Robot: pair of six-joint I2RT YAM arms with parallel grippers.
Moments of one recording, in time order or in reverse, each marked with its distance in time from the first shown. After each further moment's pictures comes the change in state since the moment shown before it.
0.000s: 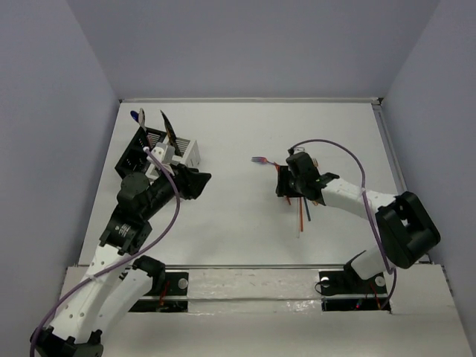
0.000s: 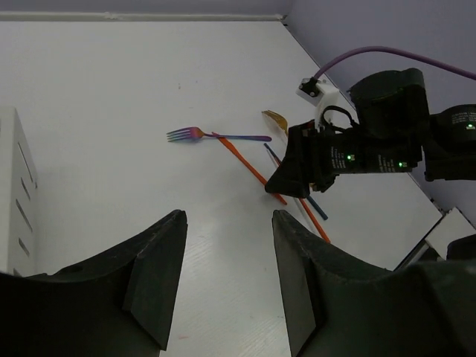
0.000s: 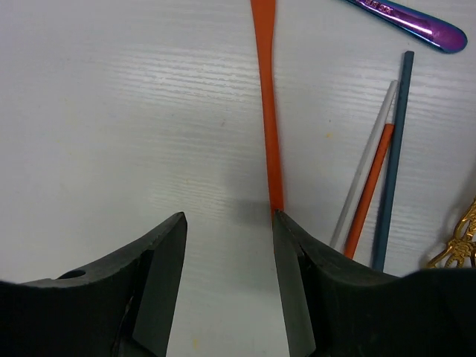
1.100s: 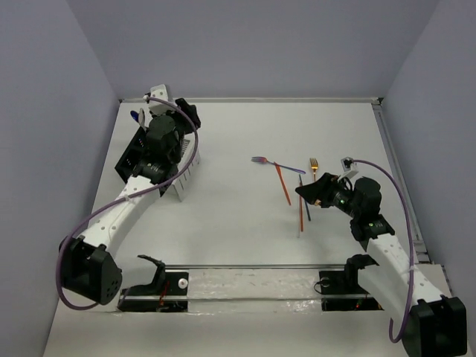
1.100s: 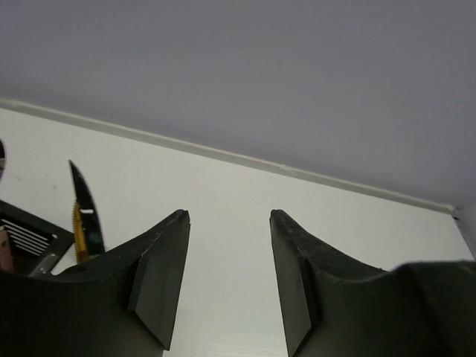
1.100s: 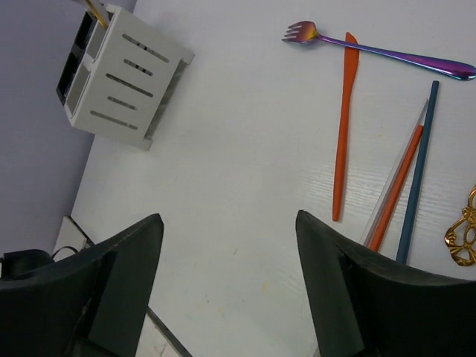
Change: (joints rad) left arm 0.025 0.639 0.323 0.435 -0.691 0.034; right arm -0.377 -0.717 -0.463 0.329 -0.629 0.154
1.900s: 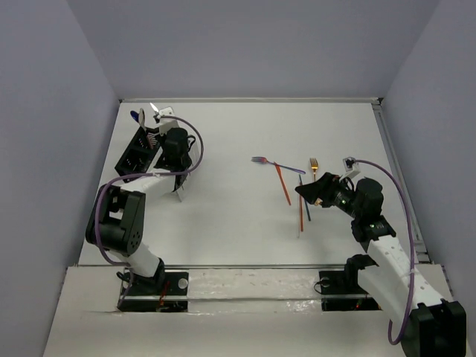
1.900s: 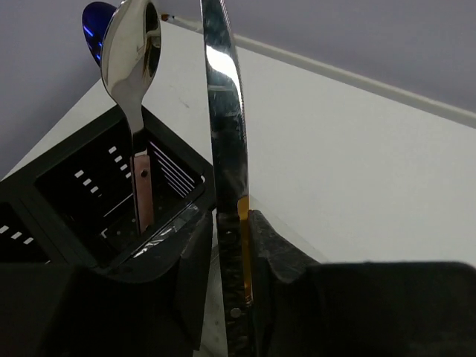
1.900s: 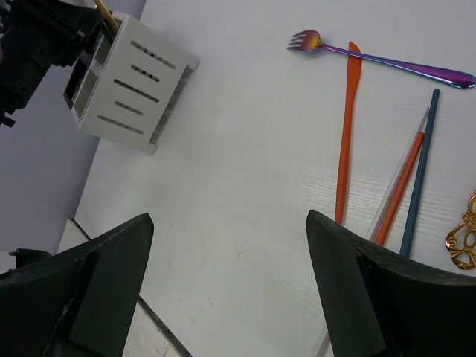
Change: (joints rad) left arm 0.080 0.332 -0.144 0.248 -0.283 0.157; right arm -0.006 -0.021 0.000 0.000 -0.007 0.001
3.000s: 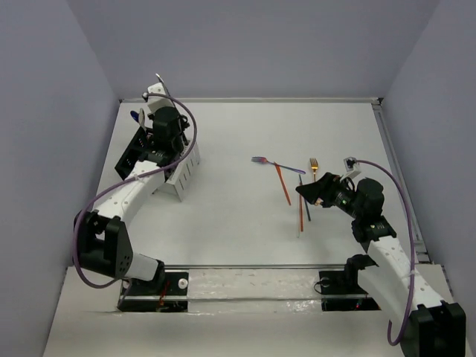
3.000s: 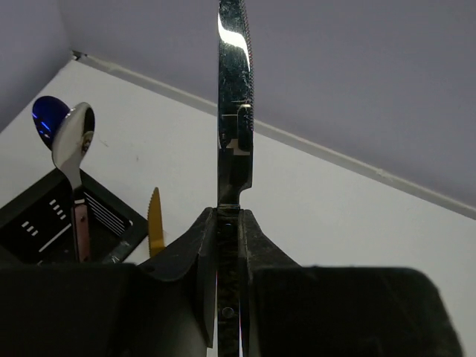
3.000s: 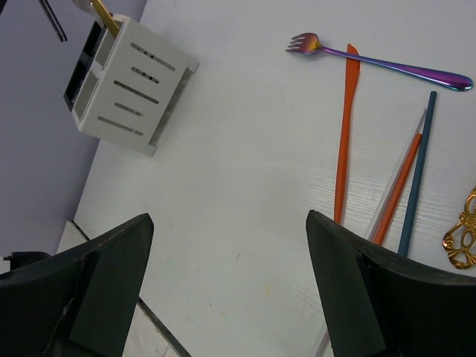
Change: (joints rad) left arm -0.027 -0.203 0.223 -0.372 0.217 -0.193; right arm -0.007 -0.009 0.000 -0.006 -0.003 -0.003
